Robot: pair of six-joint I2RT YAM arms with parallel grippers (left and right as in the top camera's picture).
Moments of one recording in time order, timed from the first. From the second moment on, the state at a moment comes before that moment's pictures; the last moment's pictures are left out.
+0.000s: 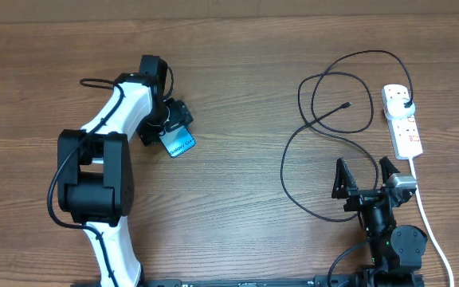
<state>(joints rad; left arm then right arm) -0.11 2.10 1.49 -0.86 0.09 -0.62 -0.03 0.01 0.02 -0.02 -0.12 0.19</state>
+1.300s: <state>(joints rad) -0.12 2.23 1.65 -1.04 0.03 -0.65 -0.03 0.01 0.02 -0.02 -0.12 0.19</state>
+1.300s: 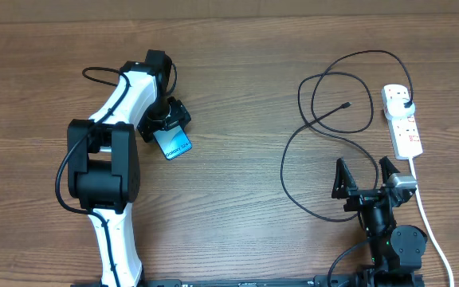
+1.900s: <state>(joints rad) -0.12 2.24 1.69 -1.06 0.03 -0.58 -0.03 0.01 0.02 -0.02 -0.12 0.19</state>
